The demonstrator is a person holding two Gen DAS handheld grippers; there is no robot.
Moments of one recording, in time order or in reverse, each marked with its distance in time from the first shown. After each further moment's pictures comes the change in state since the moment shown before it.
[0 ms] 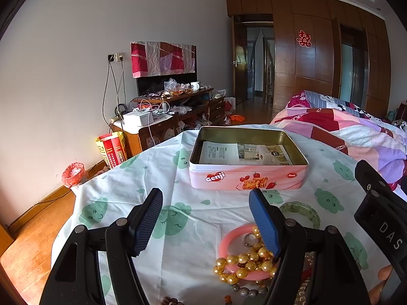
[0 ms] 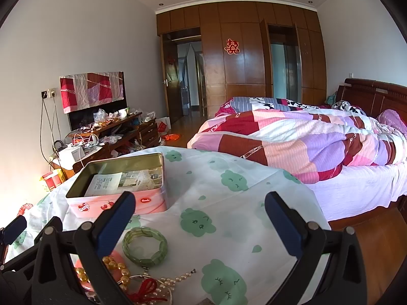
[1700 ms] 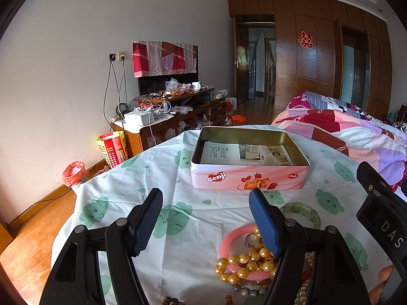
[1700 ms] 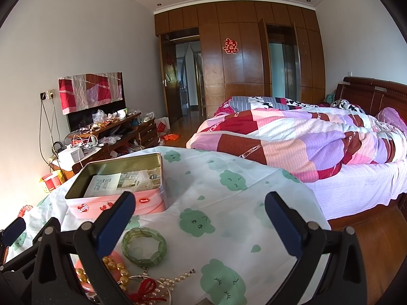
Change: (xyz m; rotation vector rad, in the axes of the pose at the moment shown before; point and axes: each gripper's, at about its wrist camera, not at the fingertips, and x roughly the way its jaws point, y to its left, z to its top) left arm -0.001 0.001 0.000 -0.007 0.001 0.000; right arm 0.000 0.000 -0.002 -0.001 -0.001 0.000
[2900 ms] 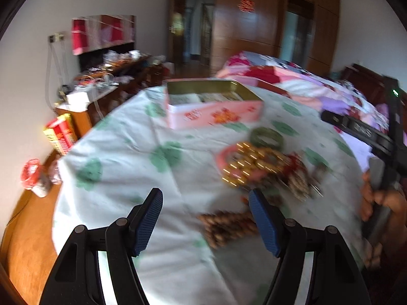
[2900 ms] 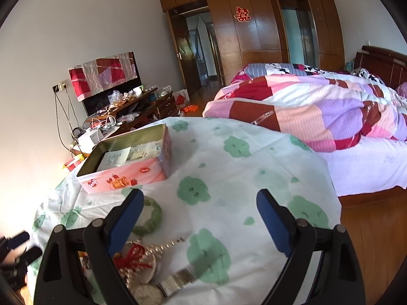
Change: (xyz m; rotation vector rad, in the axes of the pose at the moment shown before) left arm -0.038 0.065 -0.041 0.185 0.248 -0.415; right arm -0.001 -0.044 -0.012 0.059 0.188 0.160
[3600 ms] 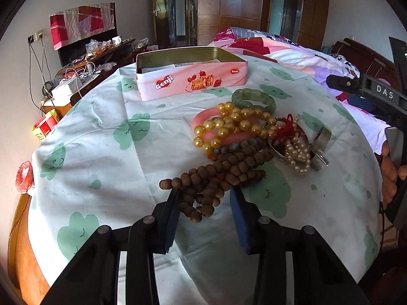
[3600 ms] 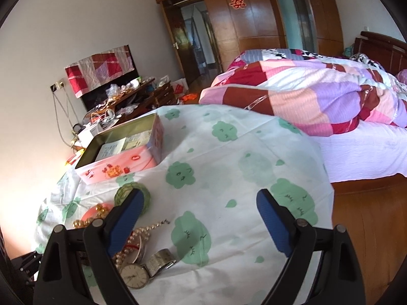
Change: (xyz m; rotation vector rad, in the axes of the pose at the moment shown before) left arm 0.036 -0.017 -0.012 0.059 0.110 0.001; right arm -0.001 -0.024 -0.001 0.032 0.092 0.023
